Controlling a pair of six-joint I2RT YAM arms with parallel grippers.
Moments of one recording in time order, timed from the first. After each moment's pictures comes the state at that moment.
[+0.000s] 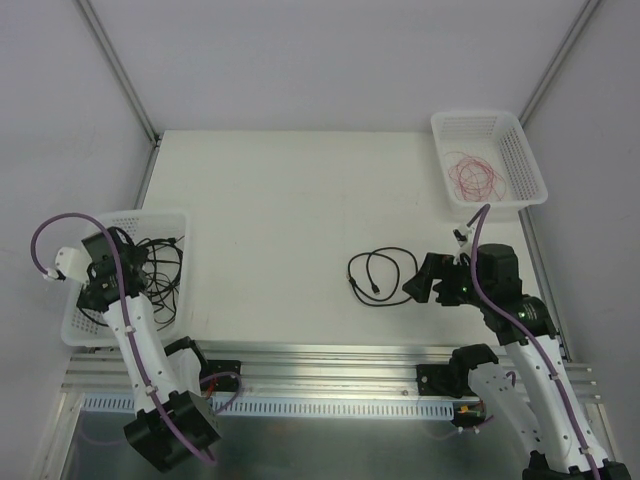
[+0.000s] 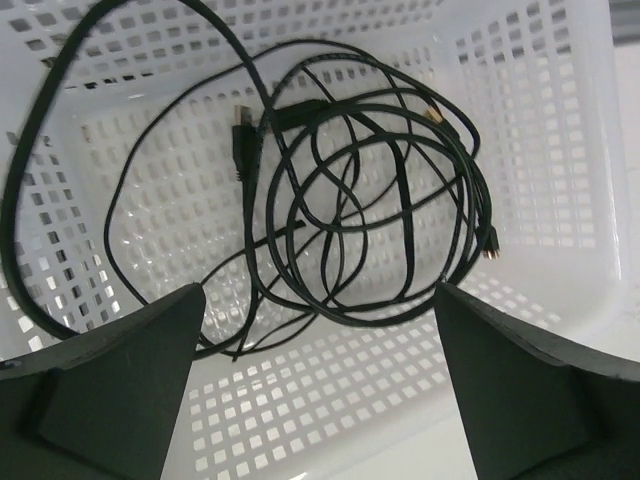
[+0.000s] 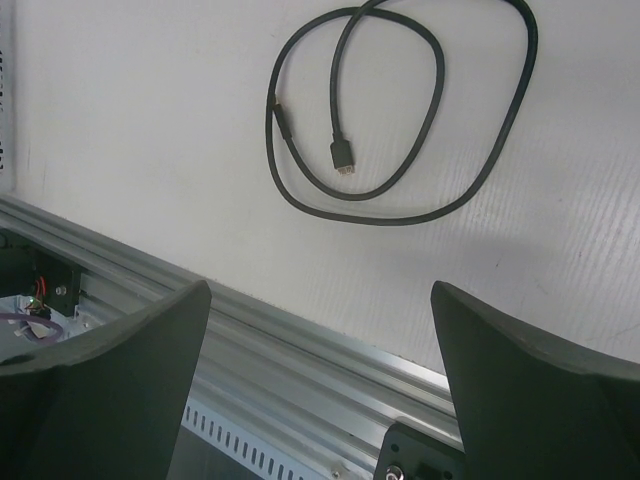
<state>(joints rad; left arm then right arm) 0.56 0.78 0.78 -0.82 -0.35 -0.81 0.24 0.58 0.70 -0.84 -0.33 0.34</state>
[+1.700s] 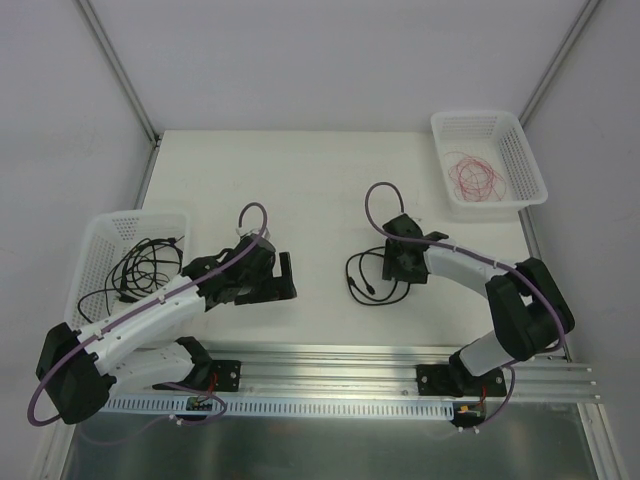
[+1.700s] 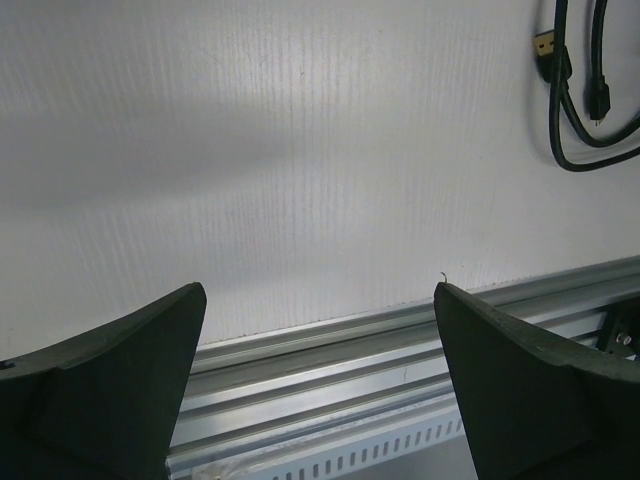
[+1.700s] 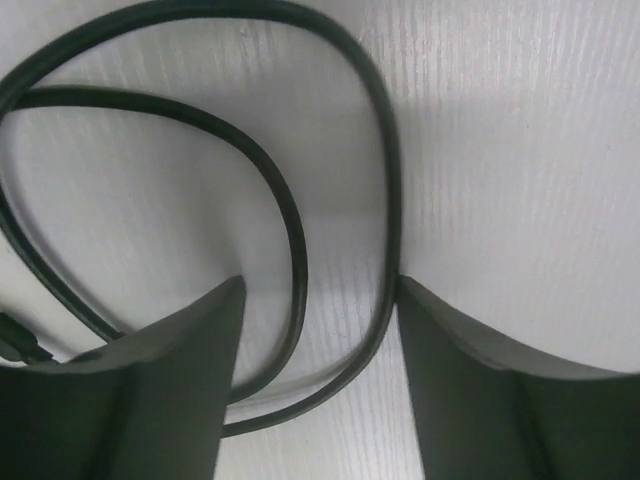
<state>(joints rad) -0.77 1.03 0.75 -0.72 -0.09 -0.82 0.54 1.52 0.81 -0.52 0.25 0.59</state>
